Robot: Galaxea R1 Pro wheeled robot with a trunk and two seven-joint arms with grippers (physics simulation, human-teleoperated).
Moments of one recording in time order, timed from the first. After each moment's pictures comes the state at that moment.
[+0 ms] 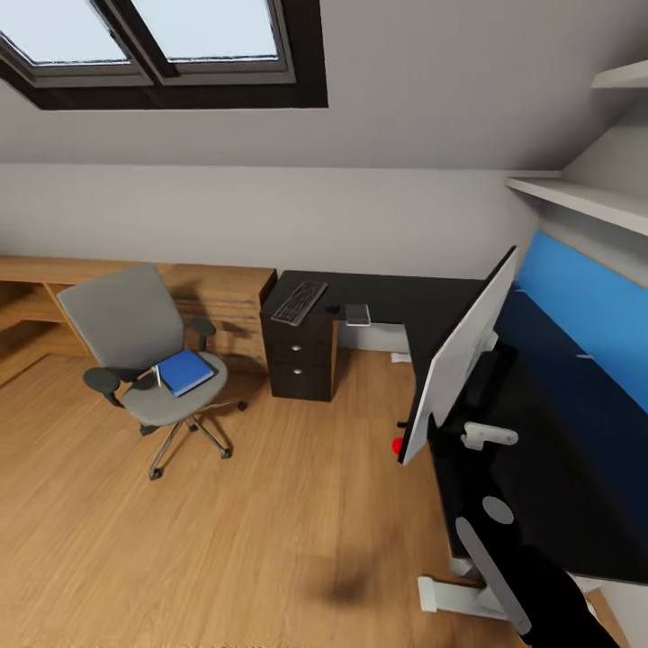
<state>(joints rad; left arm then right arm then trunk) -0.11 -0.02 -0.01 -0.24 0.28 -0.48 0.03 -0.35 -0.18 0.29 -1.42 -0.33 0.08 -0.48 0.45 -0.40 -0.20</state>
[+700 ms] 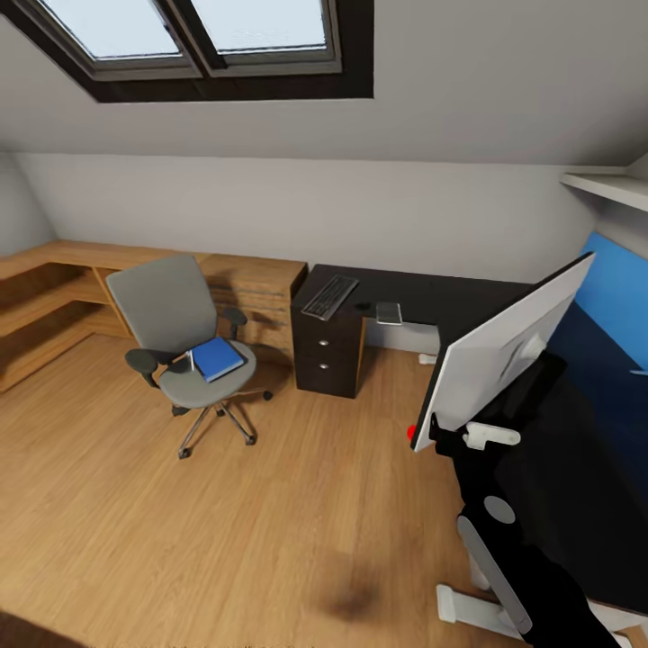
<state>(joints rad) -0.11 -0.02 -0.01 -0.24 0.28 -0.48 0.04 -0.36 -0.18 0.28 -1.41 -0.32 0.08 -0.48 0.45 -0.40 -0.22</state>
